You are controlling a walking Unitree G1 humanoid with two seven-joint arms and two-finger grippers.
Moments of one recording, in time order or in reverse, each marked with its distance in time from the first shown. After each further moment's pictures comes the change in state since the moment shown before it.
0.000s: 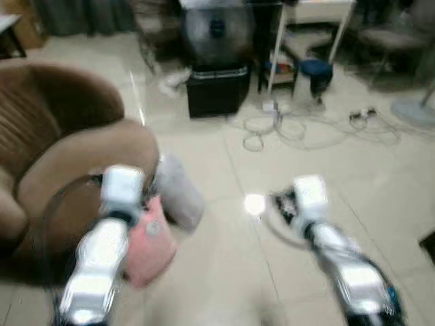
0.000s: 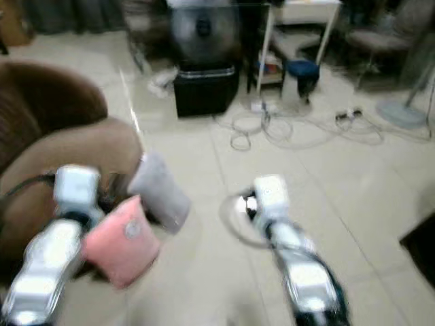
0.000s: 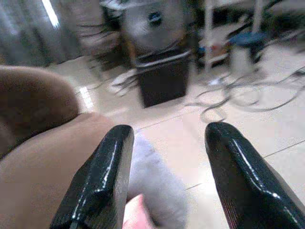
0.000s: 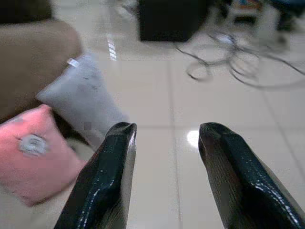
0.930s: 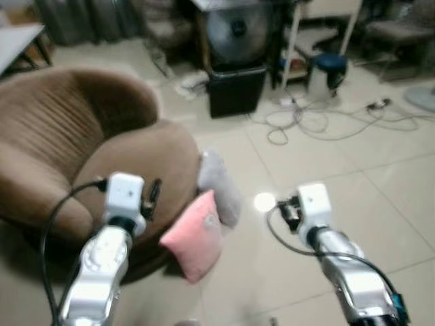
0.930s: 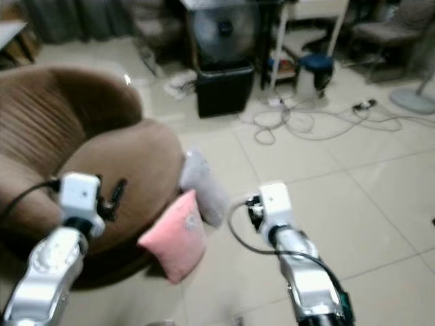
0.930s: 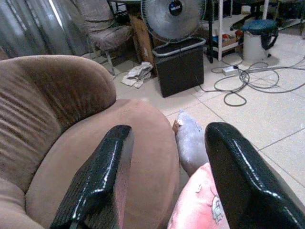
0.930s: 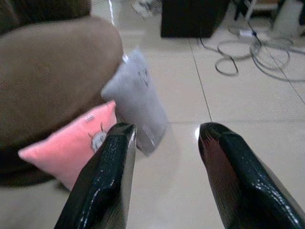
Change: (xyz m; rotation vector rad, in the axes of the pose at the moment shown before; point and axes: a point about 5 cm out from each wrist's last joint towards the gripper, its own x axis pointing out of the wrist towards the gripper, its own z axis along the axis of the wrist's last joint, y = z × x) left arm -0.008 0.005 -0.012 0.007 0.034 0.014; right arm -0.002 0.000 -0.007 -0.027 0.020 0.003
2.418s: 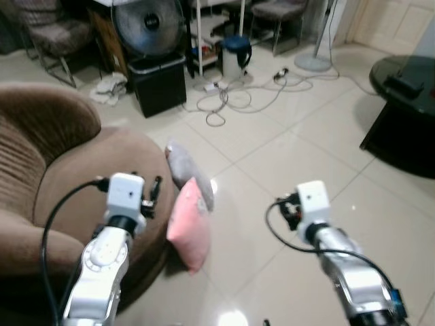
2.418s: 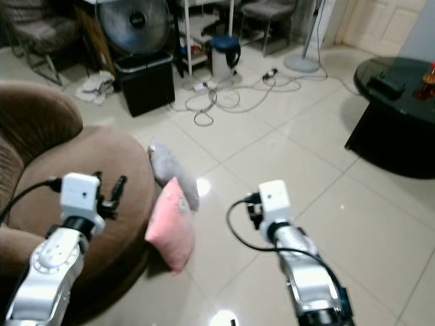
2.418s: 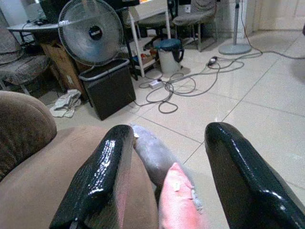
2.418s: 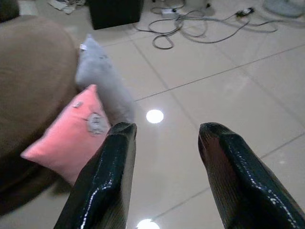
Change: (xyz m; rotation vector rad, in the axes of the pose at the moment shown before) left arm 0.002 -0.001 0.006 0.012 -0.064 0.000; right arm 0.004 -0.003 0.006 -0.016 -0.029 -0.006
